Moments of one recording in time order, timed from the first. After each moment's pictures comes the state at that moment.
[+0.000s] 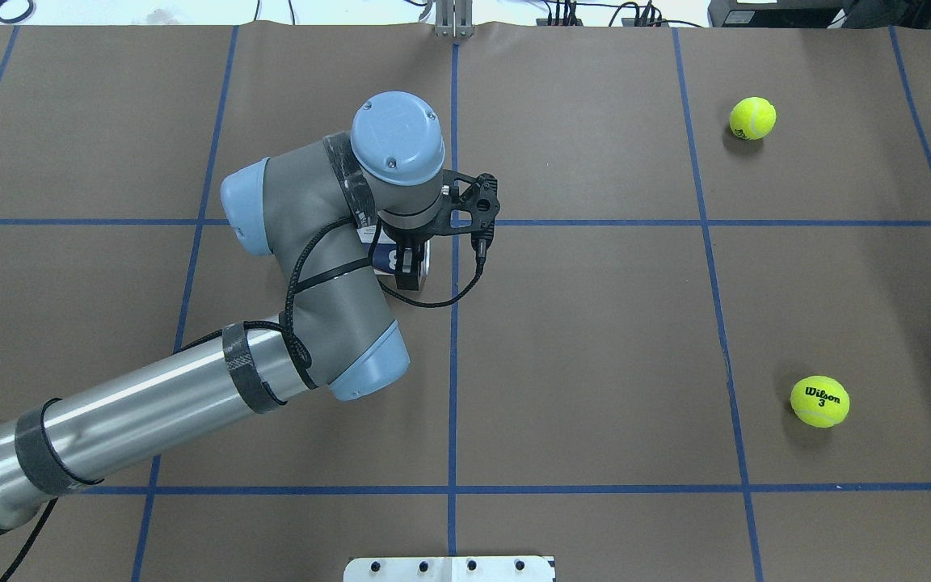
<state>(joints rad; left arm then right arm) -0.58 -2.48 -1.40 -1.59 -1.82 0.50 1.42 -1.57 1.49 -1.30 2.39 0.12</state>
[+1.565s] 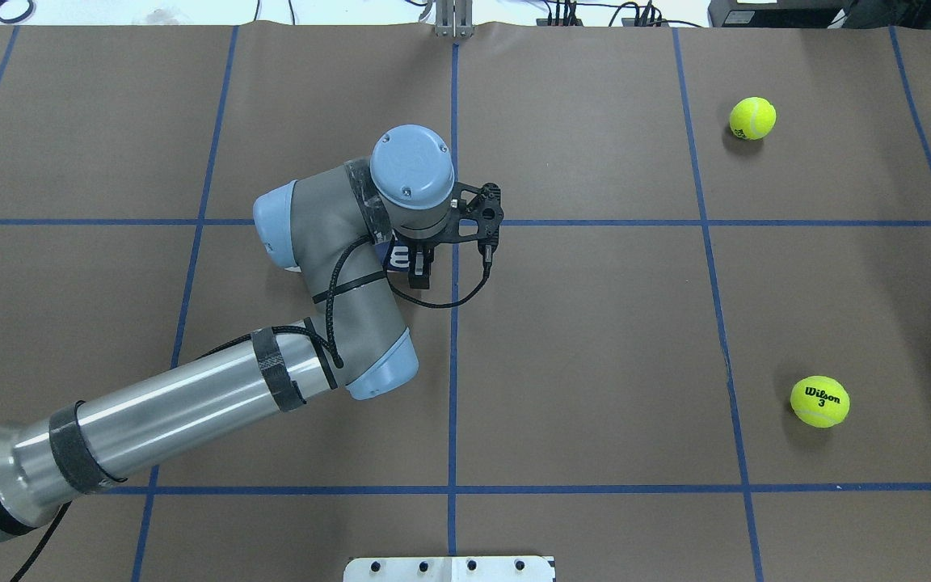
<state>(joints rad) -0.56 -2.50 -1.25 -1.74 -1.75 0.45 1.41 -1.57 1.49 -1.30 2.39 0.12</state>
